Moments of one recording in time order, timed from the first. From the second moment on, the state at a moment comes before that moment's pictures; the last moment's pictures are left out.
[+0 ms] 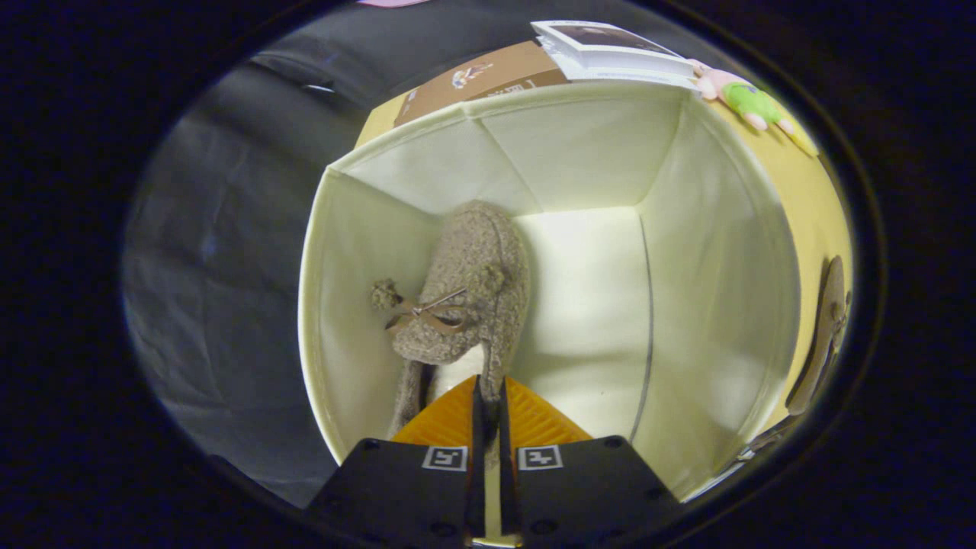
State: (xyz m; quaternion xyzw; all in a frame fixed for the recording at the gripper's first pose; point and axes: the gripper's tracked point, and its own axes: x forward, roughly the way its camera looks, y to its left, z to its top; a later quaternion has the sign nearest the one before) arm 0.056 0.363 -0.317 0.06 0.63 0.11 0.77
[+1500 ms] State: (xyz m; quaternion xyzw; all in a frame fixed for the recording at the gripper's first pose) arm 0.018 0.084 -0.104 0.02 0.55 0.19 0.81
